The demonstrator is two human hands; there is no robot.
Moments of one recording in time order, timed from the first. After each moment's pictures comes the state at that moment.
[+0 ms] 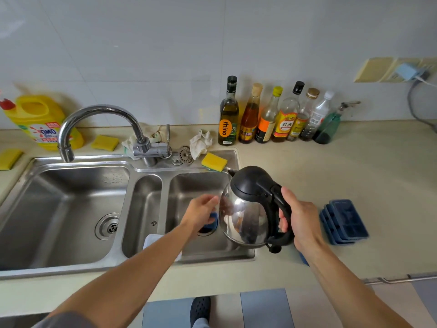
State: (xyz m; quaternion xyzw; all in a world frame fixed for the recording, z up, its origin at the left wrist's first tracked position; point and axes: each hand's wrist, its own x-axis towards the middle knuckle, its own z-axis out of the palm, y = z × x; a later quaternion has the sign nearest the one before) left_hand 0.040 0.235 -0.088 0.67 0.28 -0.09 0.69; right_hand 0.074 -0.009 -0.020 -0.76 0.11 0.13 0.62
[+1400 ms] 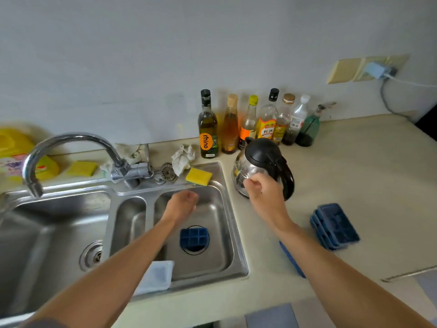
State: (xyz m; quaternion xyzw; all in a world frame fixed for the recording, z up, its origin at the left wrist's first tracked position) left_hand 0.103 0.268 -0.072 0.82 0.23 -0.10 0.52; right_hand 0.144 0.031 -0.016 -0.87 -0.10 -0.02 0.49
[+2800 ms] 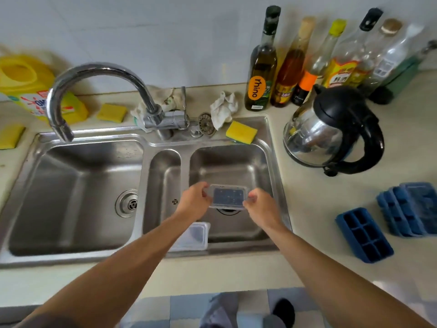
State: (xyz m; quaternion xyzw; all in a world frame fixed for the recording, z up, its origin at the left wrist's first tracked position) left_hand 0.037 0.329 -0.154 0.87 0.25 -0.15 0.38; right_hand 0.088 0.136 -0.164 -0.91 -0.02 0.26 0.33
